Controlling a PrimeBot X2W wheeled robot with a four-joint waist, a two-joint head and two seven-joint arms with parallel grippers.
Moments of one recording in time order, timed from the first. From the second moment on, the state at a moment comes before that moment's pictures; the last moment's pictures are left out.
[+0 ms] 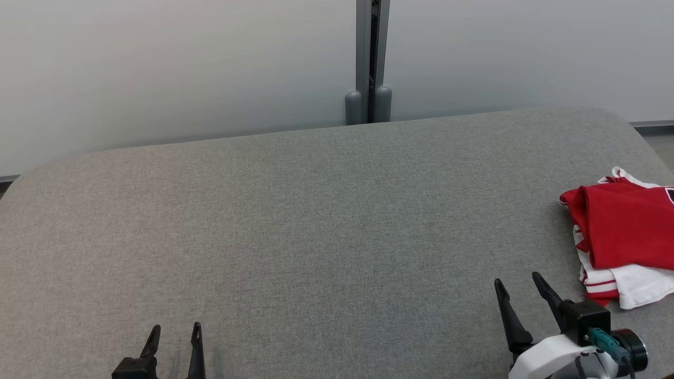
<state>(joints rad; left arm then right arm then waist) 0.05 0.05 -0.01 0.42 -0.13 0.04 -0.26 -0.12 -0.05 0.07 0.49 0.07 0.13 -0.26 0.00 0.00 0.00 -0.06</state>
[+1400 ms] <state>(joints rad) 0.03 0.04 0.03 0.40 -0.69 -0.03 -0.12 -0.08 -0.04 0.01 0.44 0.64 0.13 -0.12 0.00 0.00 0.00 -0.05</state>
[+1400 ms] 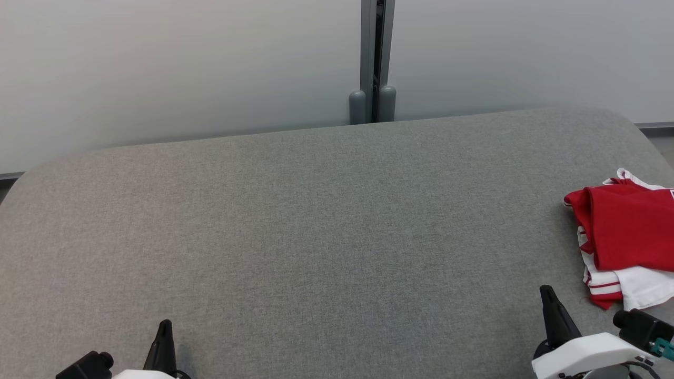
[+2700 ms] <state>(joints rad) -0.03 0.04 0.07 0.32 -1.15 -0.08 0.00 -0.09 -0.04 -0.05 0.34 1.13 0.13 0.00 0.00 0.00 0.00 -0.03</state>
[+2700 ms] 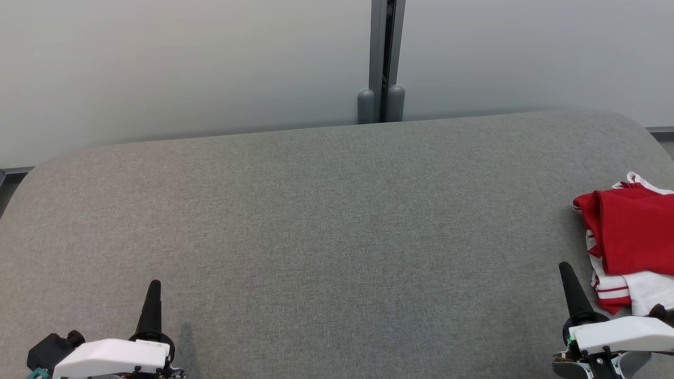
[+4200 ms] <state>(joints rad) -0.09 0.05 0.11 0.26 -1.54 -0.12 0.10 -0.10 -0.04 -0.10 0.26 1.53 0.13 0.10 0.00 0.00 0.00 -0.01</state>
